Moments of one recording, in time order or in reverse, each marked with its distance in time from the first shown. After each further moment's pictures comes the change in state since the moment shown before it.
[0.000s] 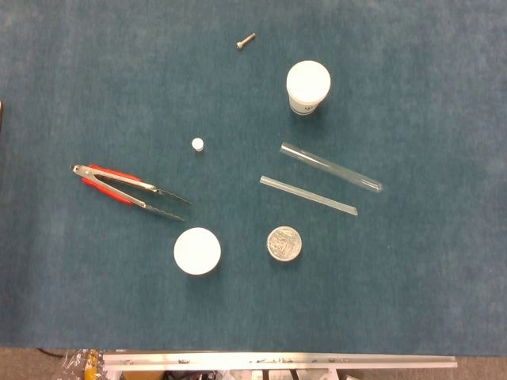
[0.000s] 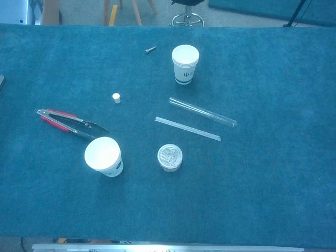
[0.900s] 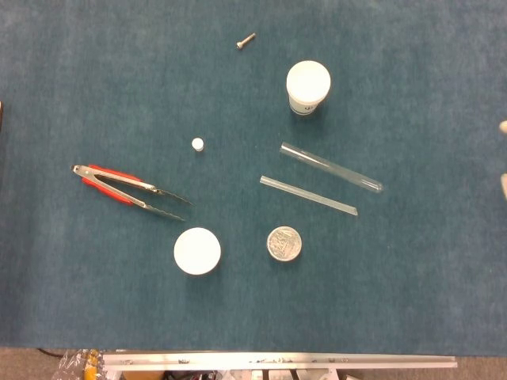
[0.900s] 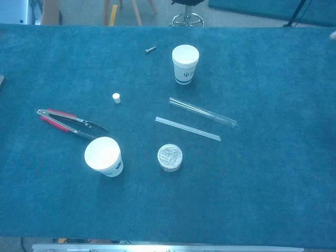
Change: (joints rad) left arm 0.010 0.004 0.008 0.011 0.011 0.014 -0.028; right arm 0.101 0.000 0.036 -0.025 0.006 -0.126 0.004
